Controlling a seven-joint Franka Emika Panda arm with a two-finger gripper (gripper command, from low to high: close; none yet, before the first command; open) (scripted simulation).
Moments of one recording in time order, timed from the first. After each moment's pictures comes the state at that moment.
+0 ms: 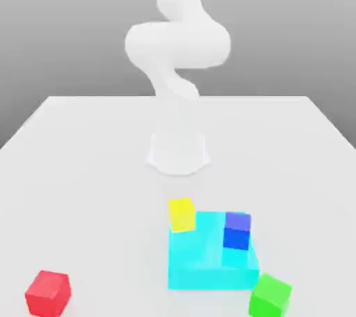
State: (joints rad) arm 0.00 -0.71 -0.03 -2.30 0.01 2.33 0.77
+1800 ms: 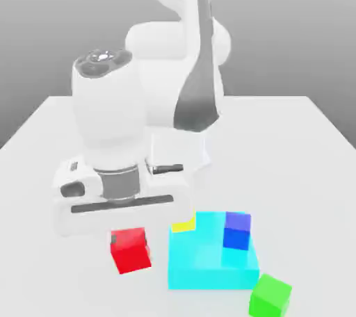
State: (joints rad) arm 0.08 0.01 -0.08 -2.56 0.08 2.56 0.38
